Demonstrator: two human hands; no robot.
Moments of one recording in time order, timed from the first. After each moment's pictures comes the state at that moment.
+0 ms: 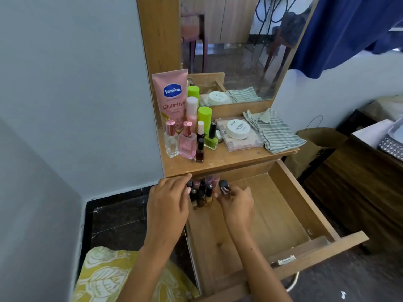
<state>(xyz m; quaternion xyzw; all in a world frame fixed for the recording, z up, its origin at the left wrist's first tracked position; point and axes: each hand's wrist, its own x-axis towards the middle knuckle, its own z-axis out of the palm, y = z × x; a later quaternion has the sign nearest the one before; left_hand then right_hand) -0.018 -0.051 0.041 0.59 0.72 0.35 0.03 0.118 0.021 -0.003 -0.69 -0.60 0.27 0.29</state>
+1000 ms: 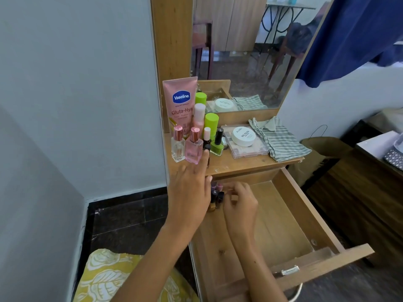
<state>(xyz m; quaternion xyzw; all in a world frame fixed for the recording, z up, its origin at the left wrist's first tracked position) -0.003 -0.015 0.069 0.62 0.72 0.31 -0.01 0.112 0.016 0.014 -0.56 -0.67 0.23 0.44</state>
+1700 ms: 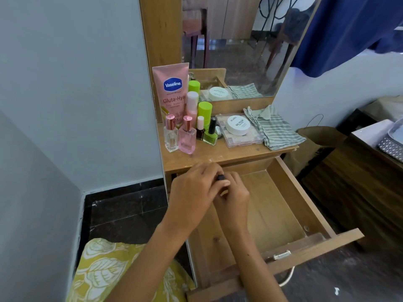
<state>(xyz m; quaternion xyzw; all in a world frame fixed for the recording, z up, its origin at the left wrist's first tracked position) 0.011 -0.030 0.073 0.70 0.60 0.38 -0.01 0.116 0.007 0.012 -0.46 -0.72 0.21 0.48</state>
